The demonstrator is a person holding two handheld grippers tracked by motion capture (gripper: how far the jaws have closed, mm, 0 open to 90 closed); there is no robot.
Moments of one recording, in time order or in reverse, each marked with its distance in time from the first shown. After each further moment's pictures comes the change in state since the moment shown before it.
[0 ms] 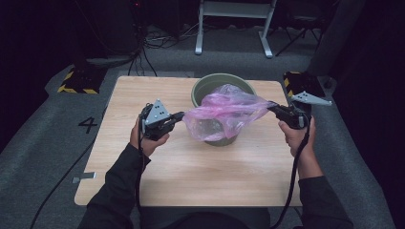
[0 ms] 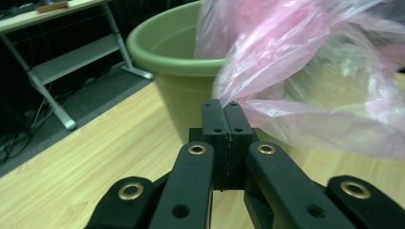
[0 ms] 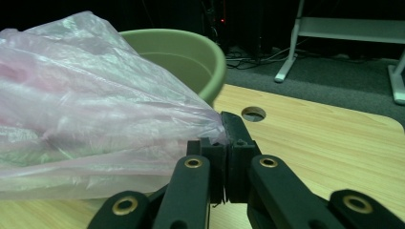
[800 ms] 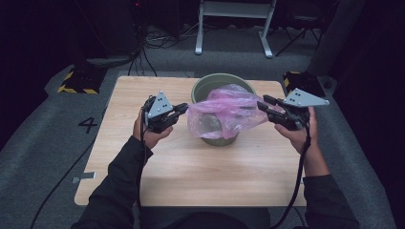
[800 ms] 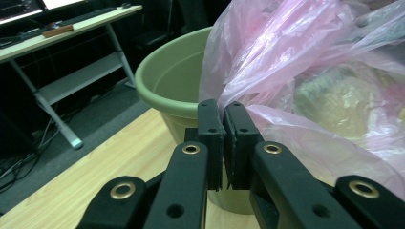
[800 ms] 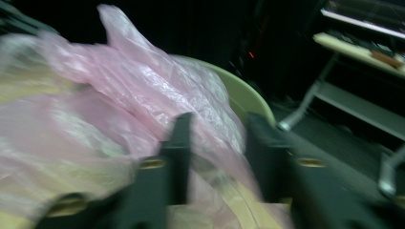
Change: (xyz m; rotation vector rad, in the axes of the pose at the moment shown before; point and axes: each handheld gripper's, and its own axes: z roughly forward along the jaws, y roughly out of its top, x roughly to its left) left arm 0.001 0.025 0.011 -0.034 0.008 0.070; right arm 0.045 0.032 -0.018 -0.053 0.075 -0.374
